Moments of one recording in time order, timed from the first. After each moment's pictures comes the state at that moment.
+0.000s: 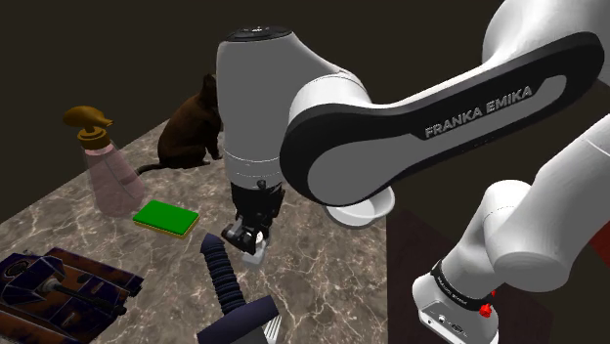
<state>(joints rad) 0.35 -0.12 0.53 -2.18 0.09 2.07 0.50</state>
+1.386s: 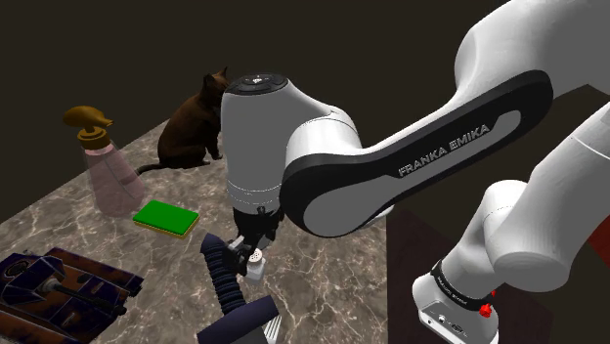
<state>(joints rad) 0.36 -0.06 0.54 -2.26 0.06 2.20 0.52</state>
